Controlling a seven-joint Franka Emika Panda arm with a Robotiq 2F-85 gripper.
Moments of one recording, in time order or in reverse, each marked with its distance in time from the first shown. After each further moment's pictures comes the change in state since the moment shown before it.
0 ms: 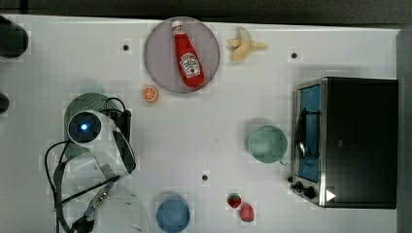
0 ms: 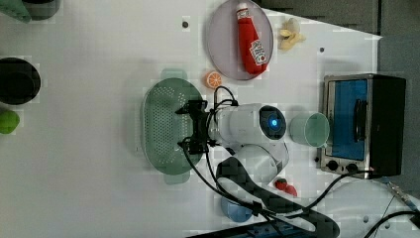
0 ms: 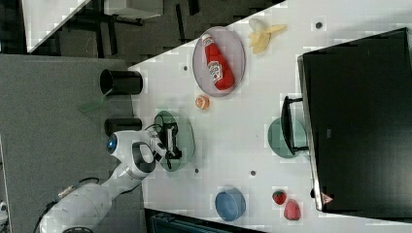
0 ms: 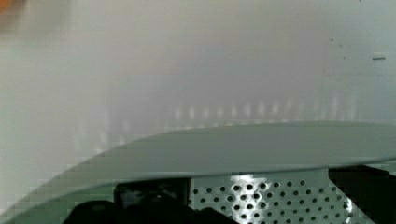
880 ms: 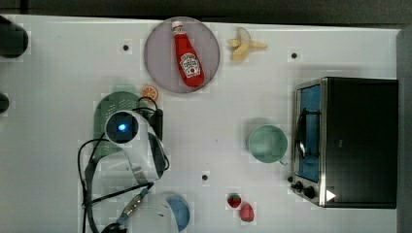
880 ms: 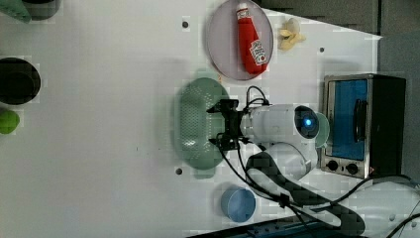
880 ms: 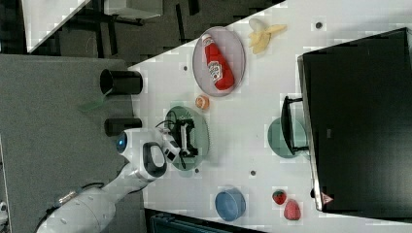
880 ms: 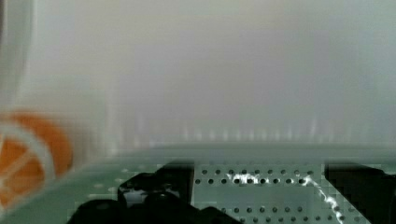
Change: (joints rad) arm -0.078 -0.107 -0.090 -0.143 0.002 0.016 -0.146
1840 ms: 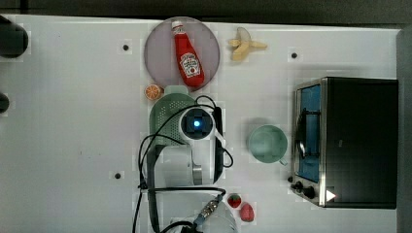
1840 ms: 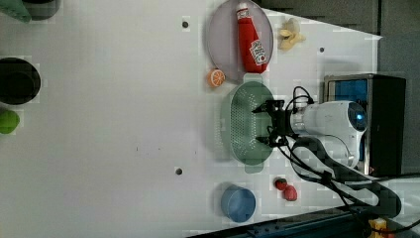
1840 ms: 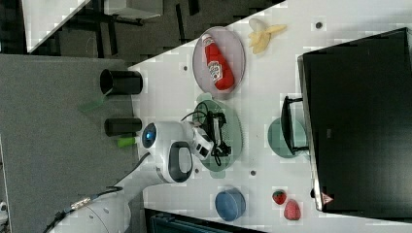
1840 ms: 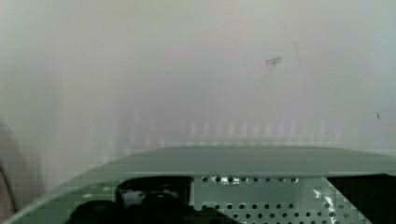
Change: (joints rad) arm -0.195 -0.077 -0.116 -0.102 -0.014 -0.012 -0.368
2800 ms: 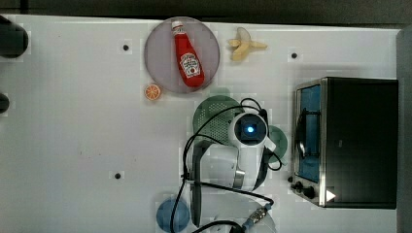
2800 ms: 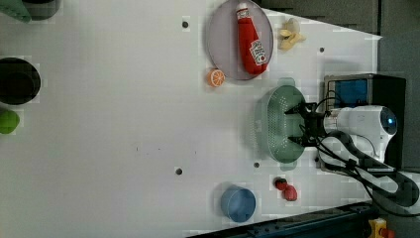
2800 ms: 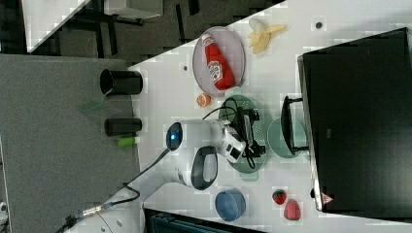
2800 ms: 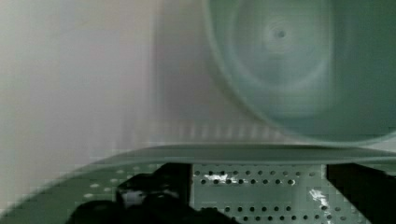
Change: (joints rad) arm -0.032 -0.008 -0.212 -0.010 0.005 0.016 -0.243
